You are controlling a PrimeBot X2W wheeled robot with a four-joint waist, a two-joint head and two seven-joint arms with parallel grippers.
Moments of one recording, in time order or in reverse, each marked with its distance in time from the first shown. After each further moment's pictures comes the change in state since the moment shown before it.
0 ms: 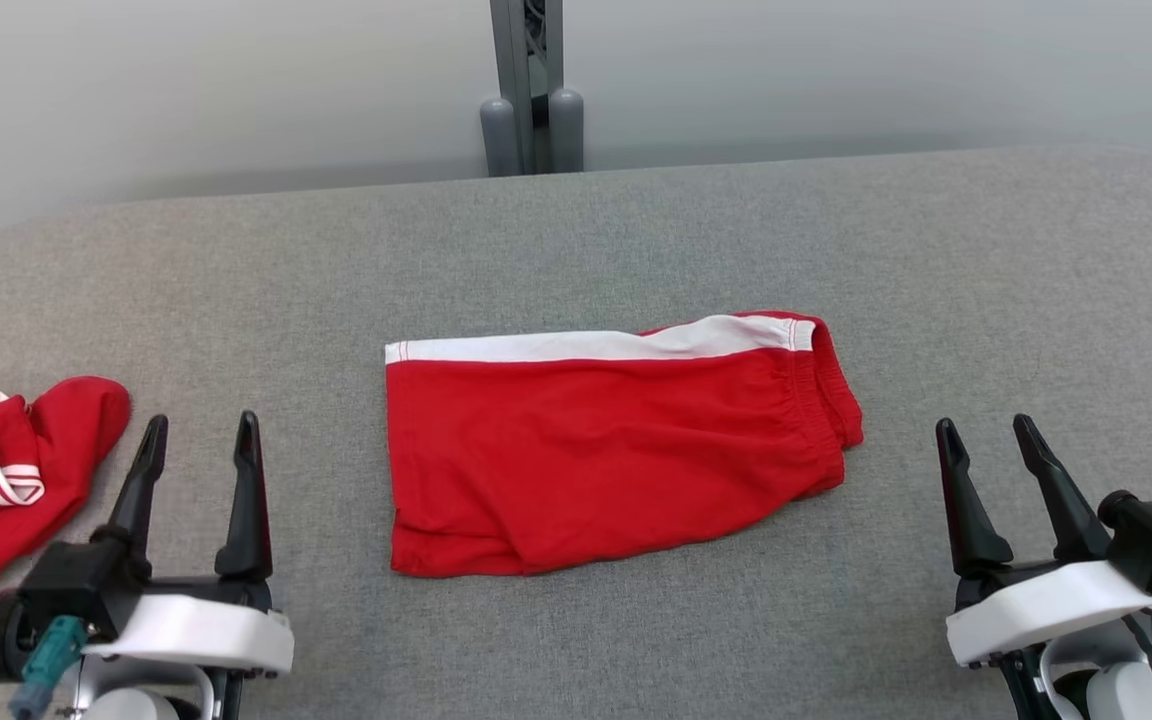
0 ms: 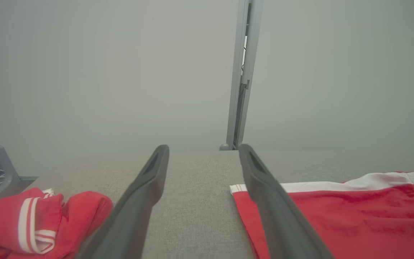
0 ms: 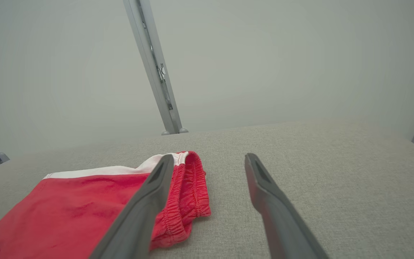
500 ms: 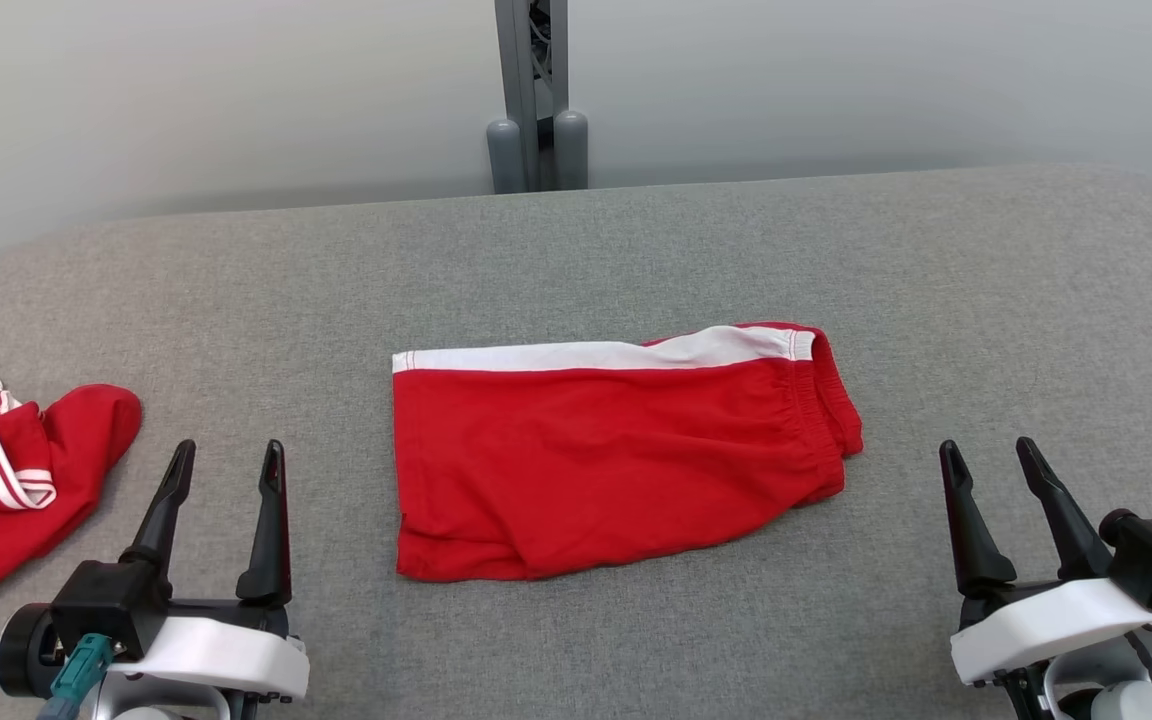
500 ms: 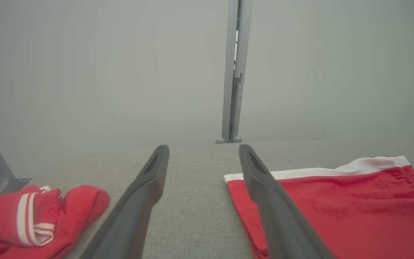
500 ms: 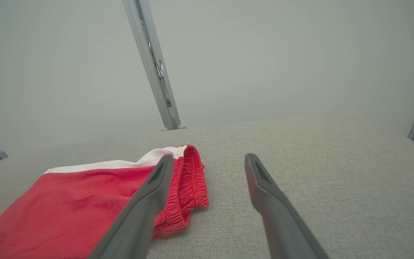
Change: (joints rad) left arm 0.041 -0.028 0.007 0.026 0.068 -0.039 0.000; right arm 0.036 0.000 -0.008 0.001 -0.003 0.000 0.010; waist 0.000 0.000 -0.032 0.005
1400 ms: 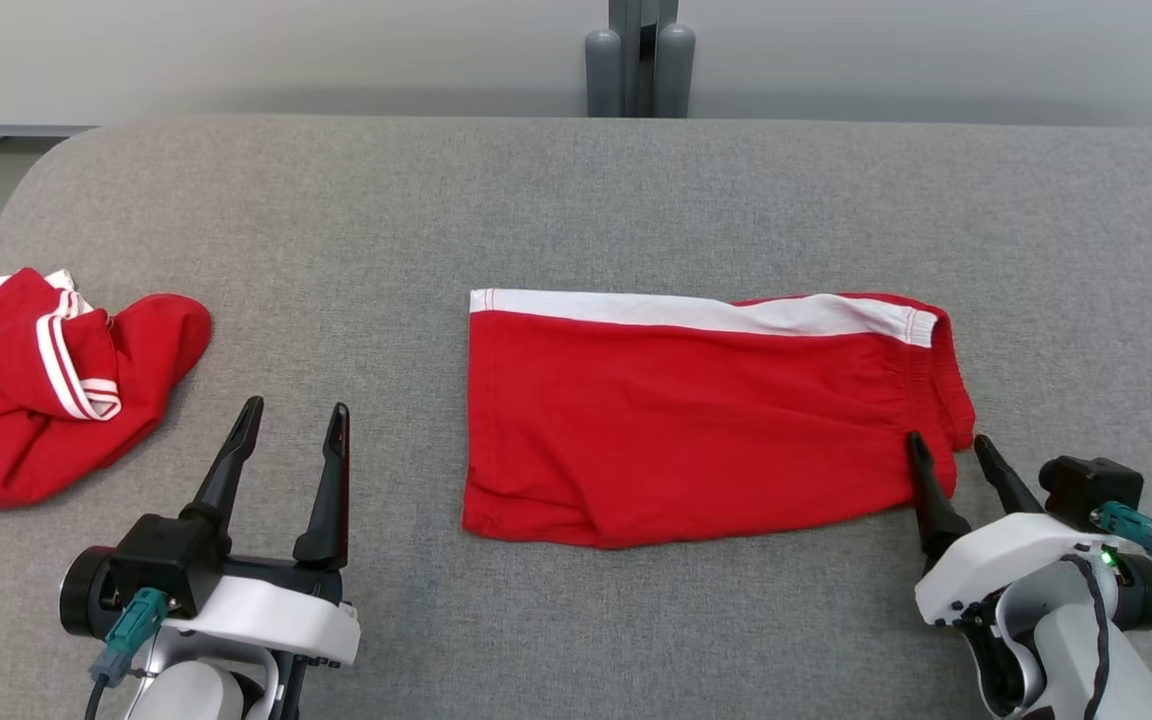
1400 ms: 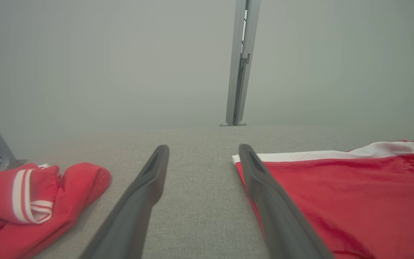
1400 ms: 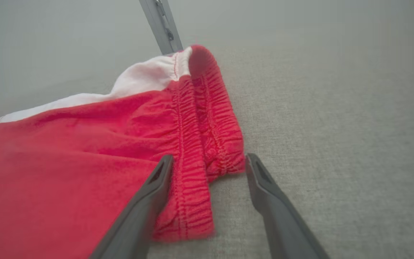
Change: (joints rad) left arm -0.090 -0.048 -0.051 0.045 0.020 -0.059 0.000; right arm -0.290 0.001 0.026 0.544 0.038 0.000 -0.065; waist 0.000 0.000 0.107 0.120
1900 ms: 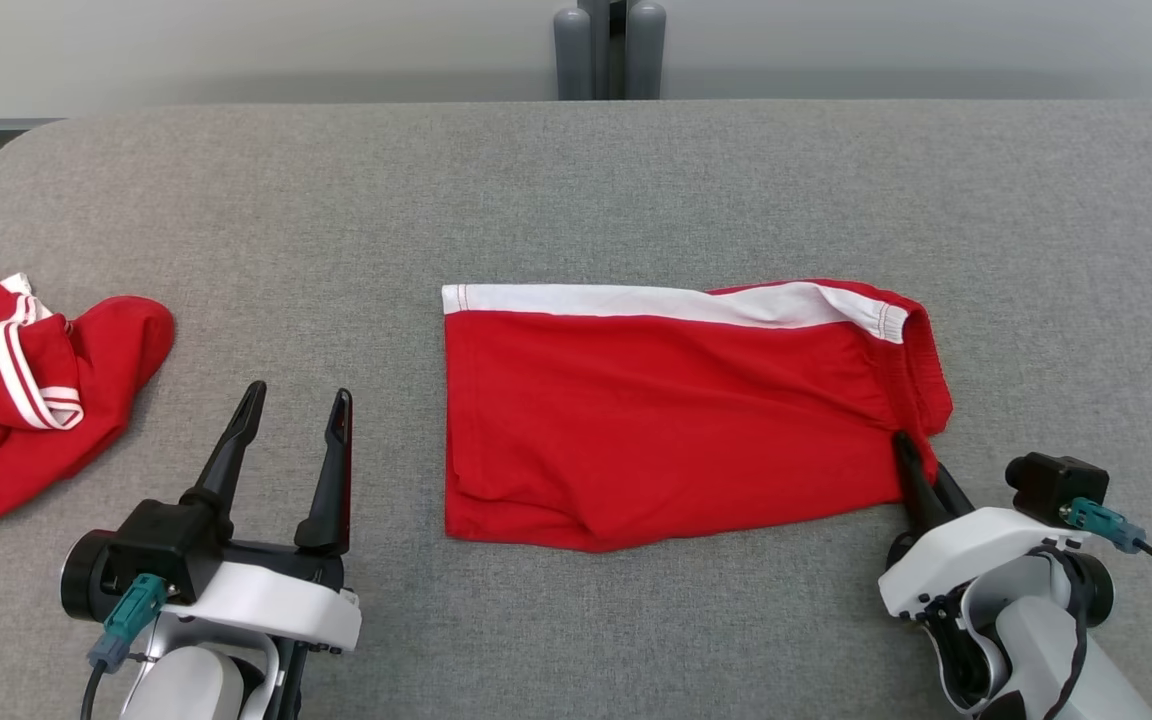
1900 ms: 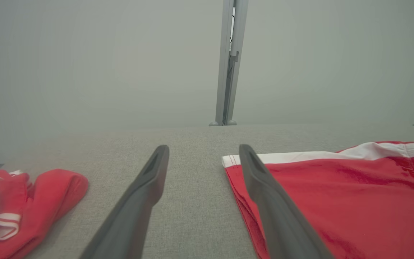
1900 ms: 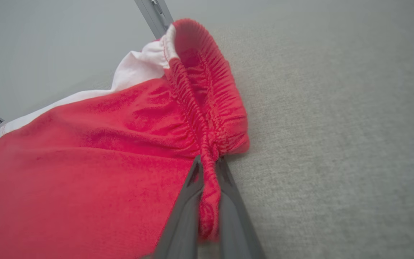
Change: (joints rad) left arm -0.024 -0.008 0.008 0.011 0.006 -0.020 0.000; right arm -0.073 0.000 0.132 0.138 0.178 0.000 -0.070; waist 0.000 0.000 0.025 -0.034
